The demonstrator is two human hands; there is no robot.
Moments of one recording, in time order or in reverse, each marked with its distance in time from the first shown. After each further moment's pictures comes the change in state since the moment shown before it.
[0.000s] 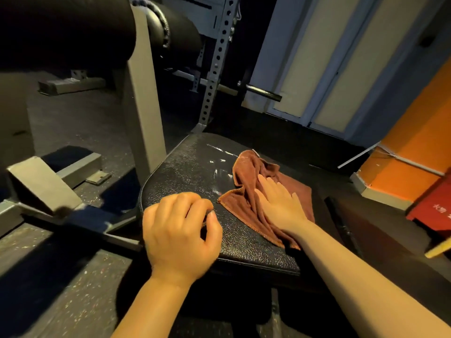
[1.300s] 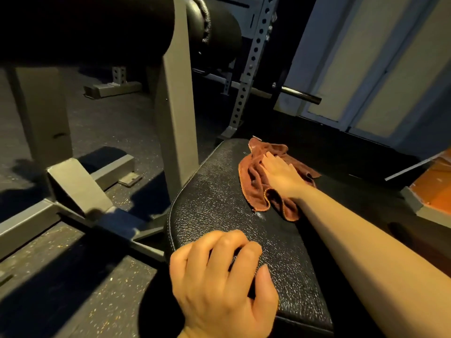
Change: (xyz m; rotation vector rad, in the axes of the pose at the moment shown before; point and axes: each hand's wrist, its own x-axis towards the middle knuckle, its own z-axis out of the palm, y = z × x) left_hand -0.016 0.003 0.008 0.031 0.017 -0.009; right_hand 0.146 -0.054 0.008 -0.102 -0.019 -0.292
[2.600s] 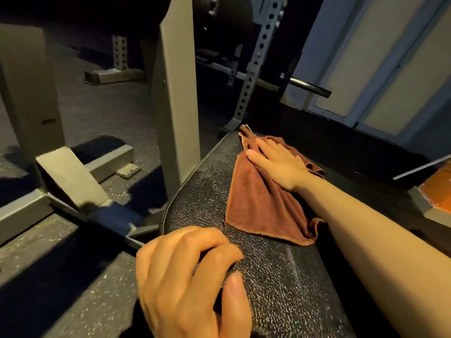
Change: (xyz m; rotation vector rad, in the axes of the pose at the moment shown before) left_hand 0.014 -0.037 -0.012 -0.264 -0.163 -0.049; right_hand 0.014 -0.025 -0.011 0.112 0.005 0.057
